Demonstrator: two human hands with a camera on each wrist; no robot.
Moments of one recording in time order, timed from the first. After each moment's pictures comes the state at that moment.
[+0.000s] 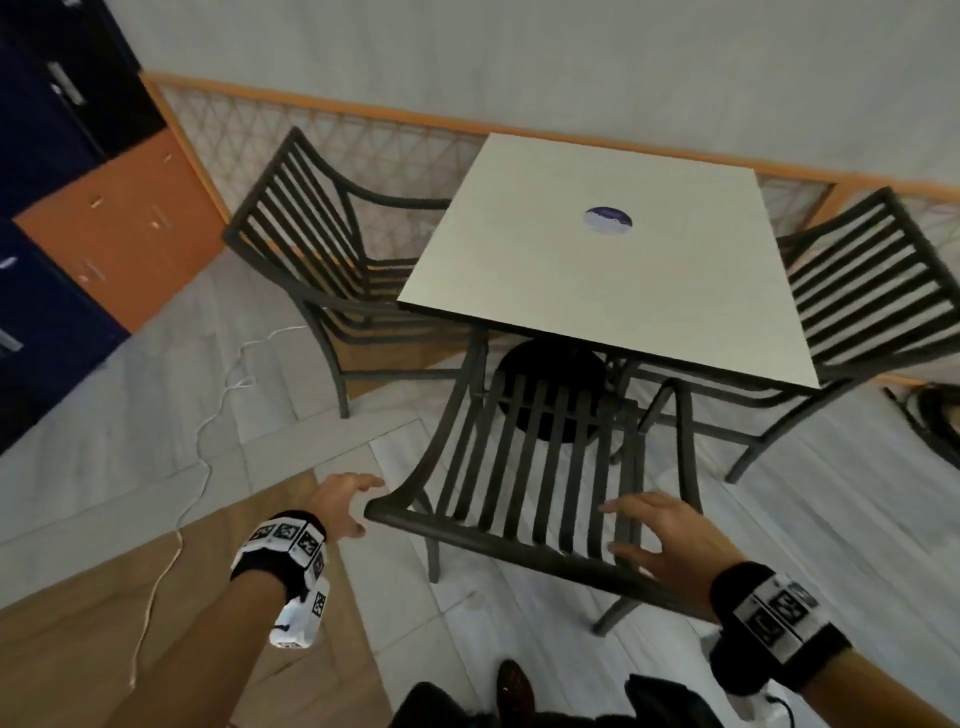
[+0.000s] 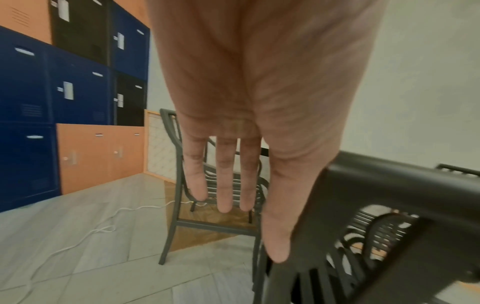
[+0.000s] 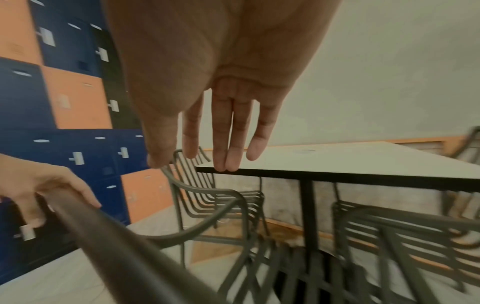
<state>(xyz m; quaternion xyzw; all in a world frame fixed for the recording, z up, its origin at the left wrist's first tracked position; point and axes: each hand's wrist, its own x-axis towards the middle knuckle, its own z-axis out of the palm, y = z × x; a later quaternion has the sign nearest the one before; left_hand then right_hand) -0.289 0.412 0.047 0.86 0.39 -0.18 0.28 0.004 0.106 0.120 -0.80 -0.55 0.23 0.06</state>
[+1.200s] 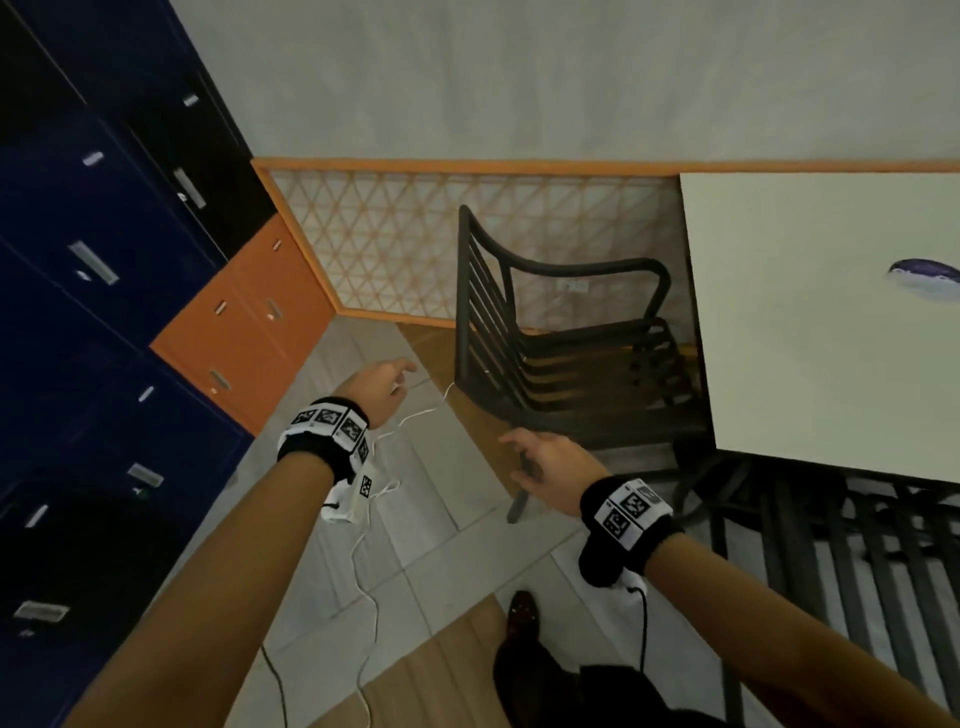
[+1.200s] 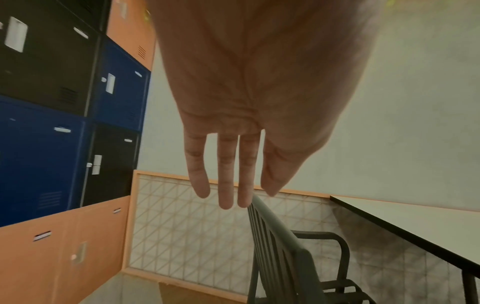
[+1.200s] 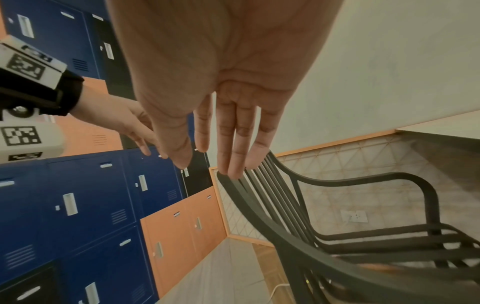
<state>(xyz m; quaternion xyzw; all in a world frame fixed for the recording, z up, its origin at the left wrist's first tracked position) -0.363 1.044 0.138 0.91 0.36 -0.04 0.19 -0.212 0.811 0.092 -0.75 -0.58 0.26 0.18</state>
